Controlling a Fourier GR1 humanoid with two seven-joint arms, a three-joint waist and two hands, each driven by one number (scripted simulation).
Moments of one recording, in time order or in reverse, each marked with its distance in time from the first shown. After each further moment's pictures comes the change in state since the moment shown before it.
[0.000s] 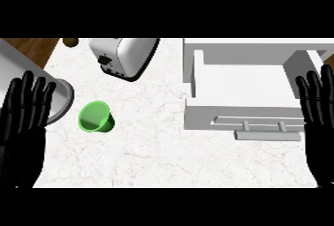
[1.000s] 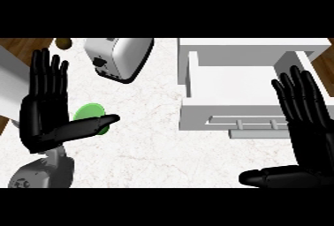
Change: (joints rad) left arm -0.220 -0.058 0.074 0.301 0.048 0.206 -0.014; right arm -0.019 -0.002 0.012 0.048 -0.096 0.099 0.089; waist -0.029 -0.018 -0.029
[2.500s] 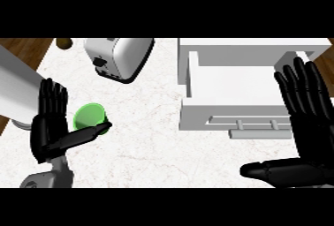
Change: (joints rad) left arm 0.124 0.016 0.066 0.209 0.044 0.020 -0.141; right arm -0.058 0.013 -0.032 0.006 0.007 0.007 0.037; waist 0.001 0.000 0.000
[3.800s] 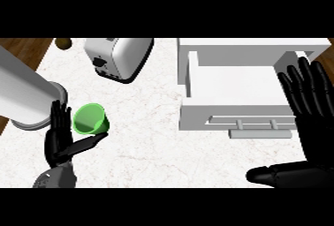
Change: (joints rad) left arm -0.078 0.061 0.142 0.587 0.111 -0.131 -0.408; right arm -0.001 -0.009 -0.022 -0.029 -0.032 0.028 0.045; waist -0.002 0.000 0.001
